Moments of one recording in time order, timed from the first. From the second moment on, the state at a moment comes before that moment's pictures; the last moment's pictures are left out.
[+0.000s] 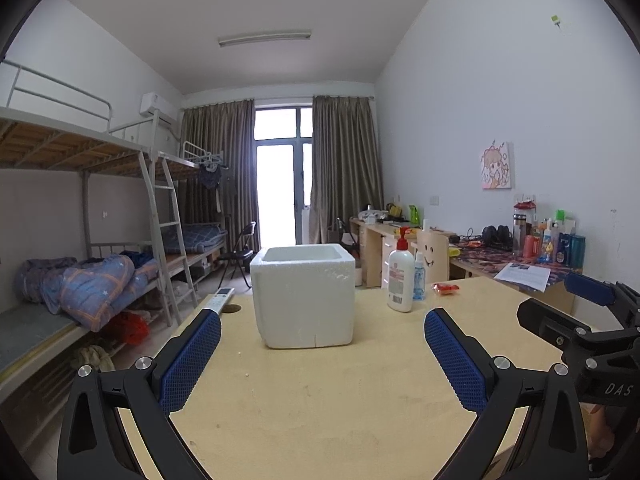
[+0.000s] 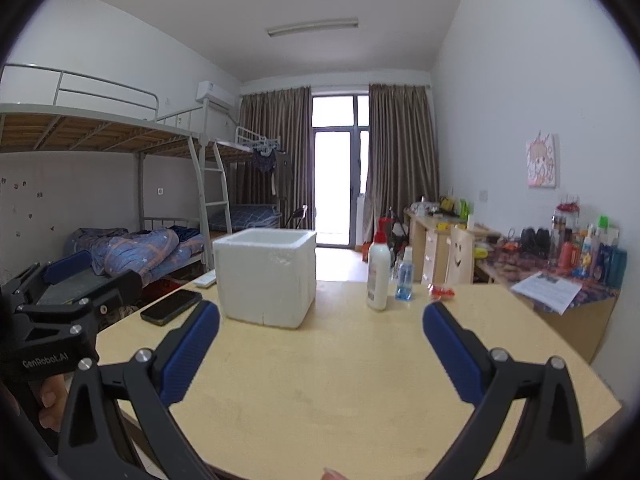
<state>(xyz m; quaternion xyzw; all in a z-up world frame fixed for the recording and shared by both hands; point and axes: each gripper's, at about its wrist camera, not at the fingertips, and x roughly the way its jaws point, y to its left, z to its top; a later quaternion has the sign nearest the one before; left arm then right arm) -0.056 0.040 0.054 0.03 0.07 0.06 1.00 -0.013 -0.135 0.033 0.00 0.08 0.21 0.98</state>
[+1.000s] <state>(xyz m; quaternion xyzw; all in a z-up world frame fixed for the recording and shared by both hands) -0.060 0.048 0.012 0.00 0.10 0.04 0.99 -0.026 -0.148 -0.004 0.01 0.09 0.21 0.97</state>
